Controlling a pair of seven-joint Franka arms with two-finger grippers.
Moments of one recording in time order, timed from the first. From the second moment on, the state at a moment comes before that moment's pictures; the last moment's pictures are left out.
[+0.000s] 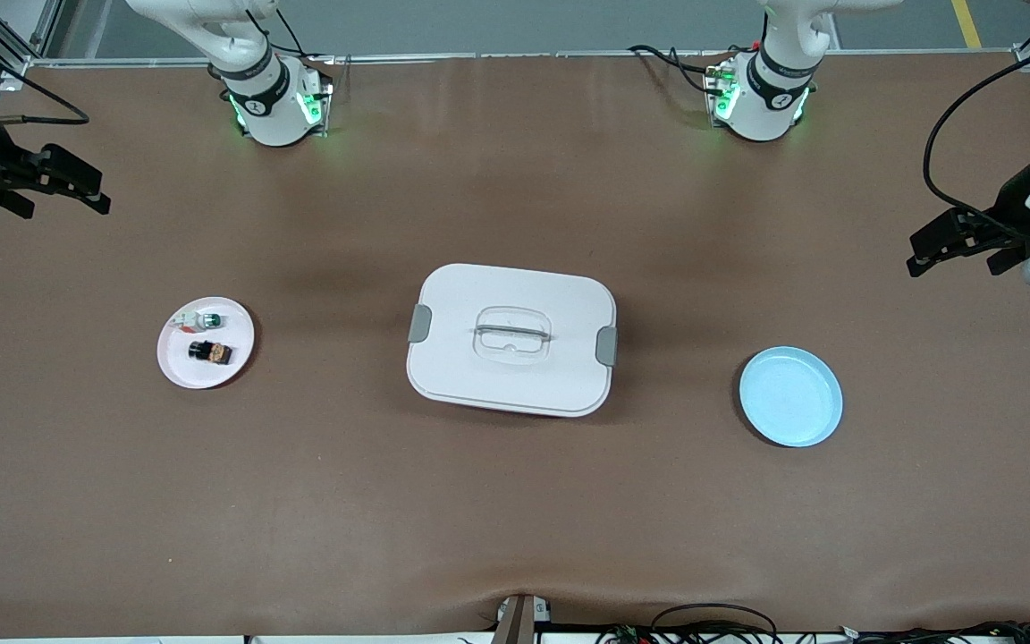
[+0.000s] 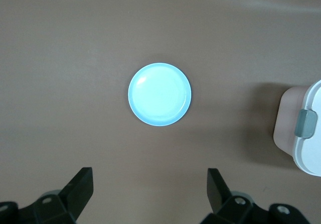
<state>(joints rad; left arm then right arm) -0.04 0.03 -0.01 -1.57 -0.02 1.67 -0.08 -0.03 -0.13 0.02 -1.70 0.04 1.54 -0.04</state>
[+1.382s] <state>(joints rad) -0.04 0.03 -0.01 -1.57 -0.02 1.67 -0.07 -0.11 0.26 0.00 -1.62 0.03 1.45 -0.07</state>
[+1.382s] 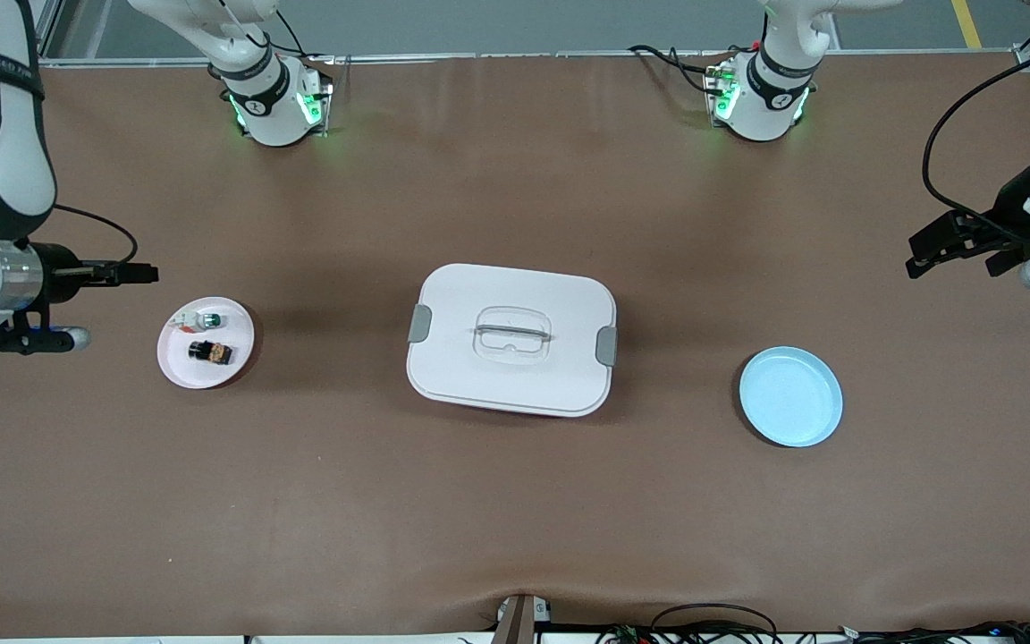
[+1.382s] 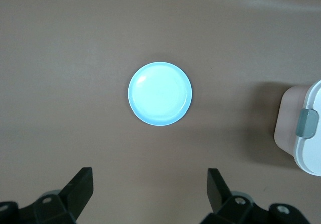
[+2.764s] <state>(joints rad) -0.04 0.03 -0.01 -1.57 -0.02 1.67 -0.07 -0.14 0.32 0.01 -1.90 0.05 2.08 0.00</state>
